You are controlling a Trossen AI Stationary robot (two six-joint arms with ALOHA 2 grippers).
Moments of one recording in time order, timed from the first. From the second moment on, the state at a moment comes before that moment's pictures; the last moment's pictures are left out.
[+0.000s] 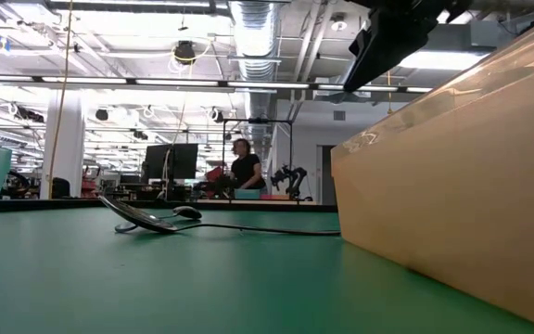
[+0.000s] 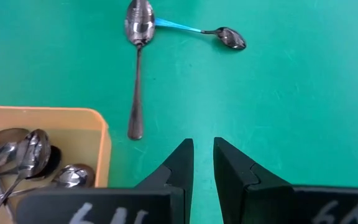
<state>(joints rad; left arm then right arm) -0.98 1.58 1.11 -1.19 0.02 -1.60 0.19 1.42 1.09 -0.54 0.16 0.03</state>
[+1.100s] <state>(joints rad) -0.97 1.58 1.24 -1.25 -0.17 -1.46 0.17 1.42 1.09 -0.48 0.16 0.06</state>
